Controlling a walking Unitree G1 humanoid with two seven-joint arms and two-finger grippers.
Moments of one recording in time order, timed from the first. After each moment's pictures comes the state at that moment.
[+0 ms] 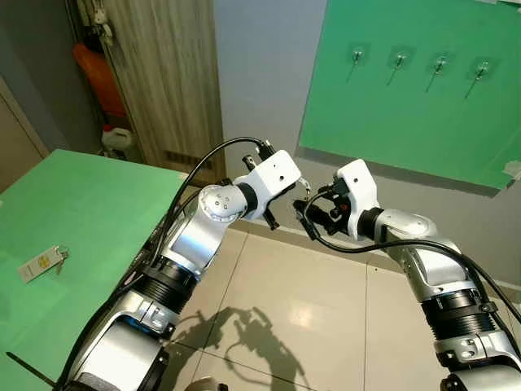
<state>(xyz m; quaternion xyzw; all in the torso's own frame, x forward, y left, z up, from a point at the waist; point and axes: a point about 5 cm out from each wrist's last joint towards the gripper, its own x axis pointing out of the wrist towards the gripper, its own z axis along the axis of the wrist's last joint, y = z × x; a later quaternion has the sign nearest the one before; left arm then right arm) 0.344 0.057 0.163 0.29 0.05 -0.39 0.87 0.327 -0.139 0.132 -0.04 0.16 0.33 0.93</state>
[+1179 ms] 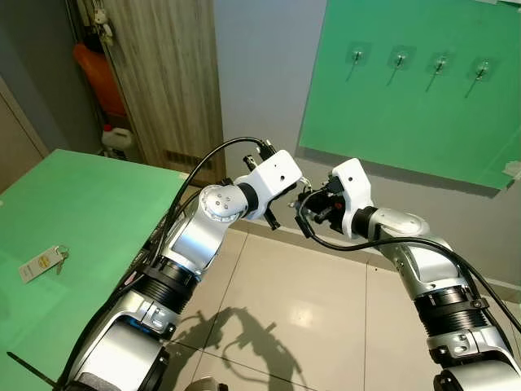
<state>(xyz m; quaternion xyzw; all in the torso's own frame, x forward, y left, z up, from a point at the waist) 0.344 0.056 0.164 0.29 0.05 -0.39 0.87 0.331 -0.132 0.130 -0.03 0.16 0.33 0.93</state>
